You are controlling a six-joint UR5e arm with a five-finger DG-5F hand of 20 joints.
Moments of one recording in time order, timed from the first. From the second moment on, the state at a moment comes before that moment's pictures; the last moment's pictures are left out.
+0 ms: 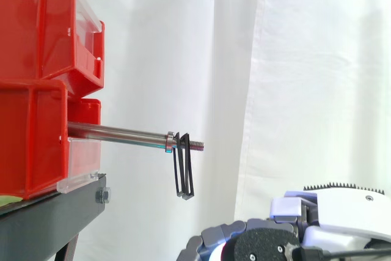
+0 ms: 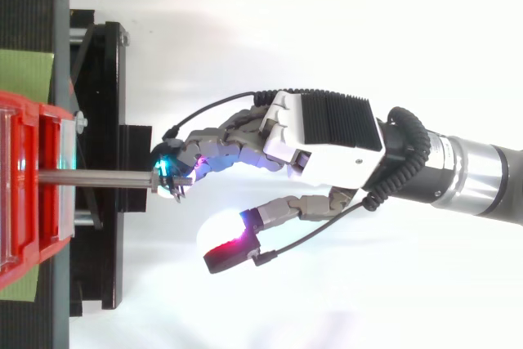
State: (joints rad) arm 0.23 -2.40 -1.40 -2.31 -1.26 -0.79
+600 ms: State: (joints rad) arm 0.19 -2.40 -1.37 -2.33 -1.35 -0.79
